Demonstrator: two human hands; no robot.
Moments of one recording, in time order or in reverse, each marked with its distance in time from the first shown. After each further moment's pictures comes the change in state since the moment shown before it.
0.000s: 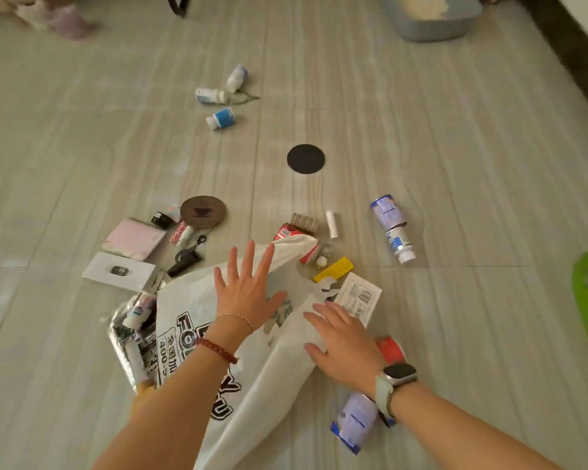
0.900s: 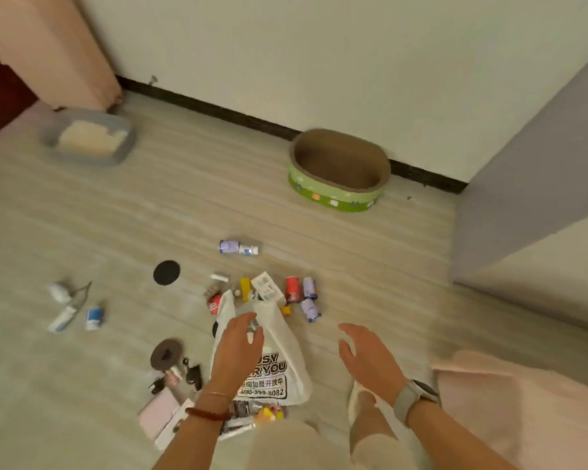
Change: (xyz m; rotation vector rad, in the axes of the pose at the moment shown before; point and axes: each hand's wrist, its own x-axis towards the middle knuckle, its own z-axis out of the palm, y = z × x) left_hand -0.231 -0.029 -0.439 -0.223 -0.475 0.768; right_hand -0.309 -0.432 -0.227 0.880 0.653 1.255
